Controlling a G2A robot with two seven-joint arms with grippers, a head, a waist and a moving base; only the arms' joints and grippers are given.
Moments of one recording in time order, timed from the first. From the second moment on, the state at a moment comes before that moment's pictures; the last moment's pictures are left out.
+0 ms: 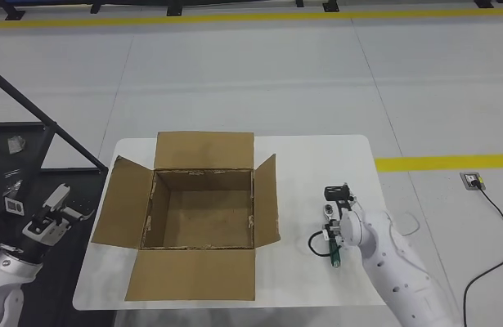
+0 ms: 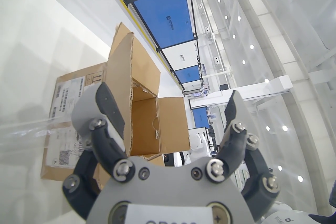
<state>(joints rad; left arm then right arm) 1.45 -0.84 -1.89 -1.59 -0.54 -0.31 -0.60 -0.76 -1.28 1.14 -1.24 -1.17 0.26 1.18</state>
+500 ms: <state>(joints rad) 1.44 -0.85 -1.90 -1.58 -0.53 -0.29 -0.62 -0.73 -1.30 1.12 -1.16 -1.14 0.24 1.16</state>
